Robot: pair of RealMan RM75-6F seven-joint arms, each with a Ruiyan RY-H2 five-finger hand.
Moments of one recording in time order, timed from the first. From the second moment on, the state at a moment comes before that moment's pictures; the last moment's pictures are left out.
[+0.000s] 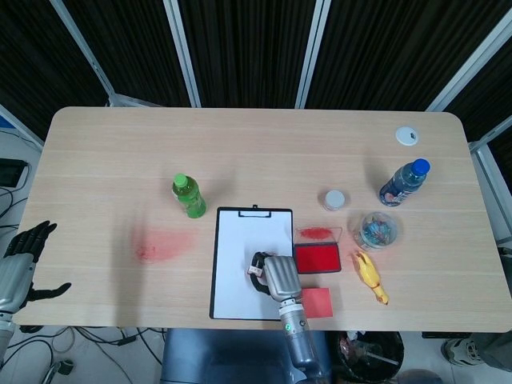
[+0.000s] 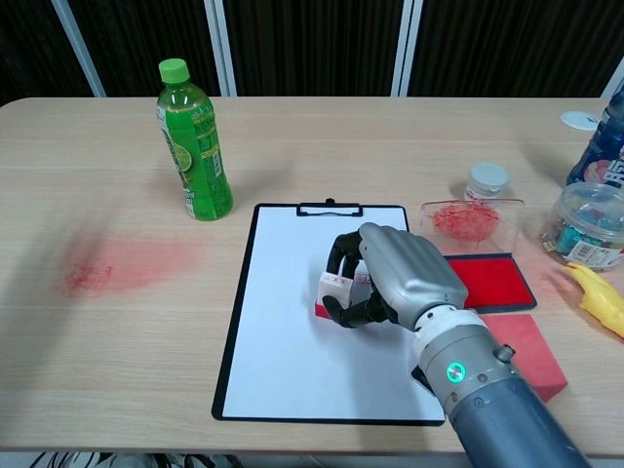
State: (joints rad) left arm -0.13 -1.01 -0.03 -1.84 1.36 1.32 0.01; right arm 0.42 -2.22 0.15 -1.24 -1.25 1.25 -0.43
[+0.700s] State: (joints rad) left arm -0.13 -1.01 -0.03 -1.84 1.36 1.32 0.01; right arm 0.41 -2.23 0.14 -1.24 -1.26 1.24 -0.43
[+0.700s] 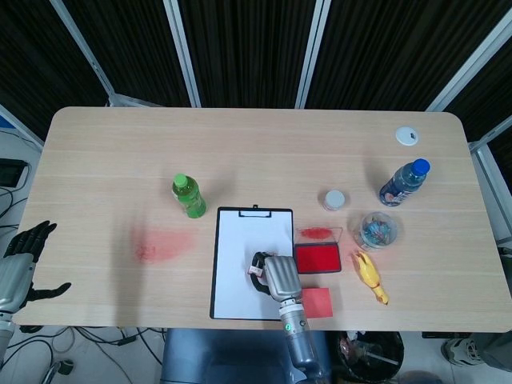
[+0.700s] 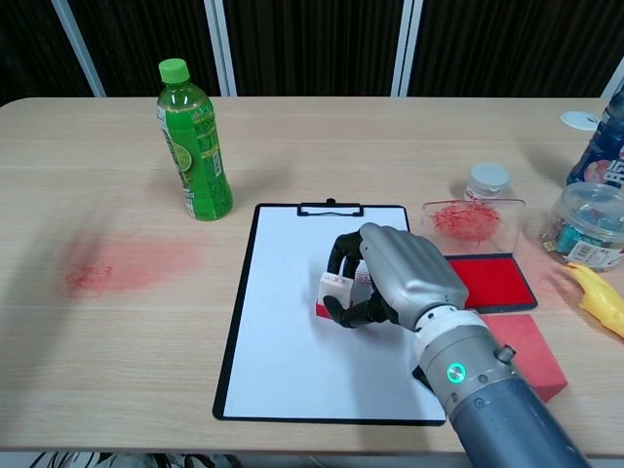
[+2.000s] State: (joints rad) left arm -0.13 -1.01 -0.03 -1.84 1.35 1.32 0.01; right arm 0.39 -2.23 0.13 -1.24 -1.26 1.22 -0.44
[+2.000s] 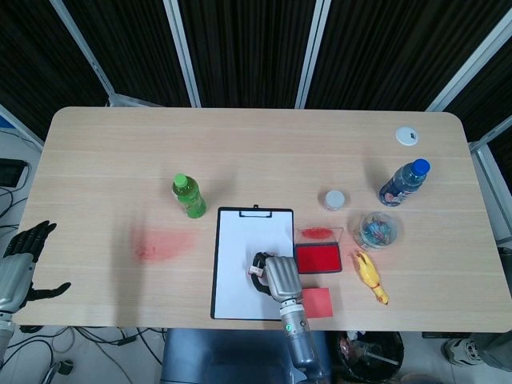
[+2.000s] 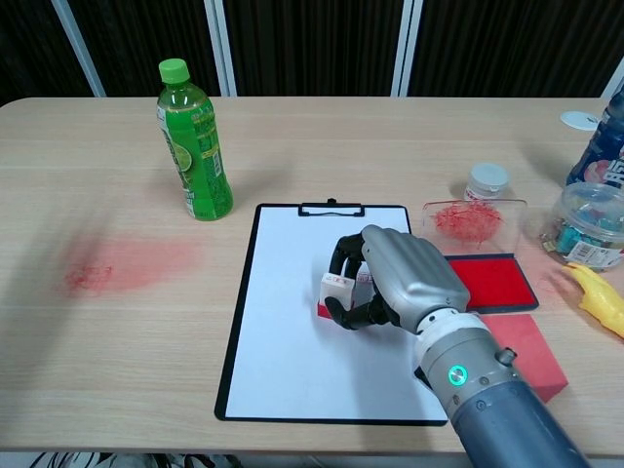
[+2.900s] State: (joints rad) left arm -0.14 -1.01 -0.03 -1.85 1.34 1.32 0.03; right arm 0.44 -2.17 0.25 -1.41 -1.32 1.26 -0.45
